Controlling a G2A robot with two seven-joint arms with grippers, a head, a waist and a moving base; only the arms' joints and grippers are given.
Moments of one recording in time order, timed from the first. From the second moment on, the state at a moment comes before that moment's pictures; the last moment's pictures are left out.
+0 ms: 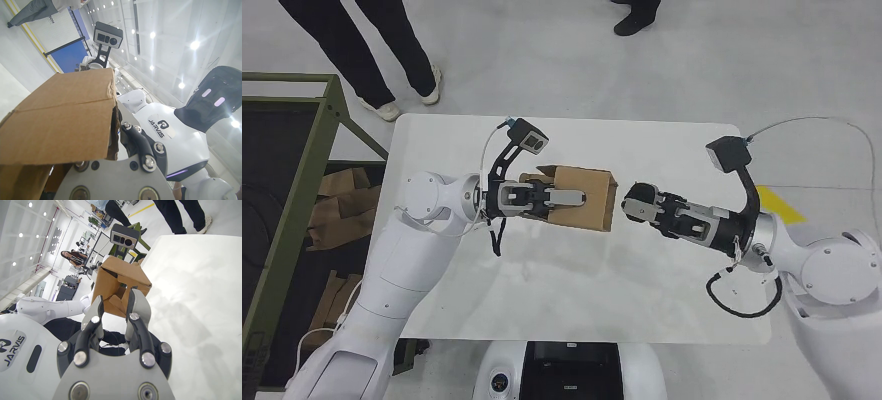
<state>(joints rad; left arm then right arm) 1.06 -1.14 -1.20 -1.64 -0.73 -0.25 -1.26 -1.33 -0.97 1.44 -2.15 0.18 -0.09 0.92</state>
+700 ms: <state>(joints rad) 1.06 -1.14 -1.20 -1.63 -0.72 -0.23 -1.23 -1.45 -0.96 1.58 -2.19 0.16 -0.26 0.89</state>
